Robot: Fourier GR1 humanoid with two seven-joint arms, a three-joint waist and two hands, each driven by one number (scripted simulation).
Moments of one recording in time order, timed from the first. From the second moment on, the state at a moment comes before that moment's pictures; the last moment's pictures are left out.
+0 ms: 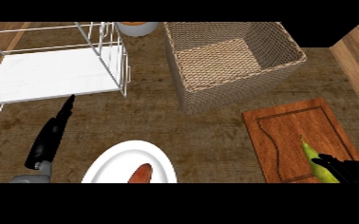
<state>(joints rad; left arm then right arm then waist) -0.01 0.31 -0.01 -1.38 -0.22 0.07 0.24 0.23 -0.31 -0.37 -1.31 1.18 -0.36 -1.02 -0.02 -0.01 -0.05</state>
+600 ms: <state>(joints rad) -0.02 0.31 -0.02 -1.37 -0.23 0.06 0.22 0.17 -0.27 -0.45 -1.34 1.23 -0.11 -0.74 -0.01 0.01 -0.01</state>
